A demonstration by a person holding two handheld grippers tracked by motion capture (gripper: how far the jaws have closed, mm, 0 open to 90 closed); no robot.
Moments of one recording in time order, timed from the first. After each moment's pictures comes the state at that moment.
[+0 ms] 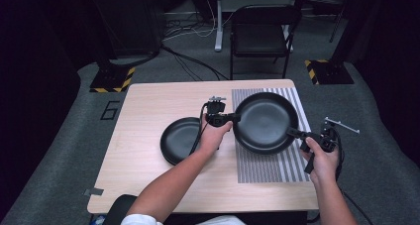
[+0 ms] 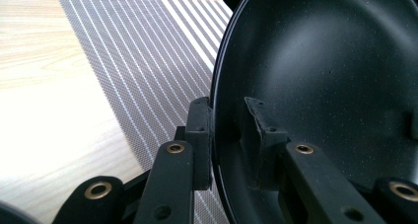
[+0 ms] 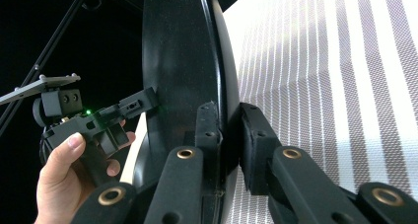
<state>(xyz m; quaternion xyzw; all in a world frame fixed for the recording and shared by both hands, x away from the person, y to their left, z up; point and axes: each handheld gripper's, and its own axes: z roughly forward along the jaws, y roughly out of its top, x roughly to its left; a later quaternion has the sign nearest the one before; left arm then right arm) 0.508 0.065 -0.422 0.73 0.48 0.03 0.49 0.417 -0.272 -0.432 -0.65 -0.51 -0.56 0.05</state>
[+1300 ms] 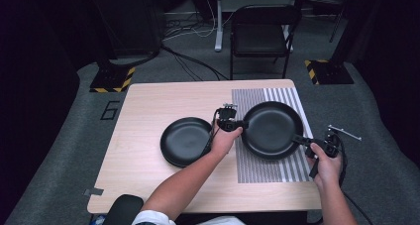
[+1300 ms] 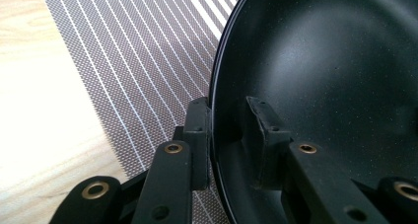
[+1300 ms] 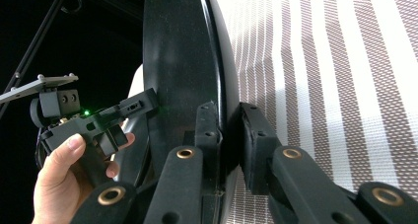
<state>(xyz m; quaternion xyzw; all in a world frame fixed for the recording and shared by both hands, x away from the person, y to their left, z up) 0.519 0.031 -0.464 0.74 0.49 0.02 0.45 0.422 -0.300 -0.475 -0.67 -0.50 -0.54 0.07</state>
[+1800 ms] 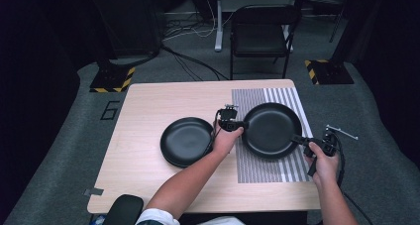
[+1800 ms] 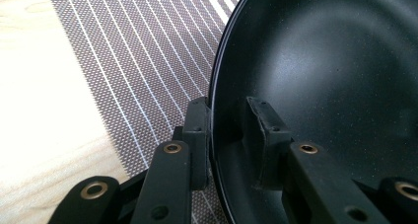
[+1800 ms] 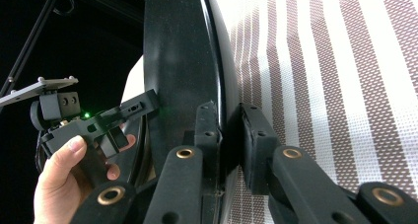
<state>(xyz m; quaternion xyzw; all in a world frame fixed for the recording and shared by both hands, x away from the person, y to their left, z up) 0.531 0.026 -0.478 0.74 0.50 0.01 0.44 0.434 -0.303 -0.490 -0.68 -0.49 -0.53 0.08</state>
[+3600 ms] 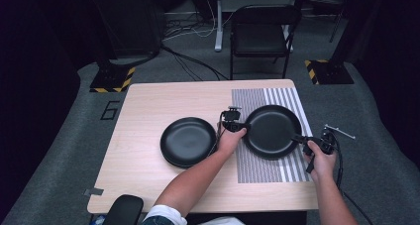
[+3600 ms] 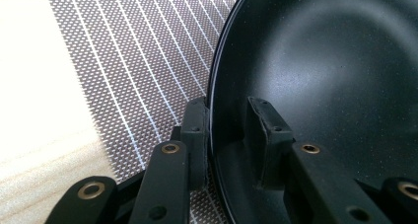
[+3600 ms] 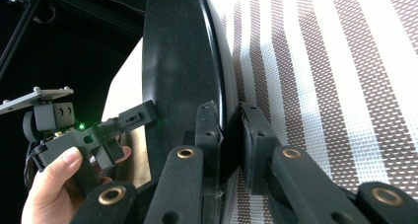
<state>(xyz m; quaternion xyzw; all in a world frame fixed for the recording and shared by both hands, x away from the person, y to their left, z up) 0.546 0.013 -0.504 0.74 0.52 0.01 0.42 0.452 -0.311 -0.511 -0.70 -0.48 -0.52 0.07</state>
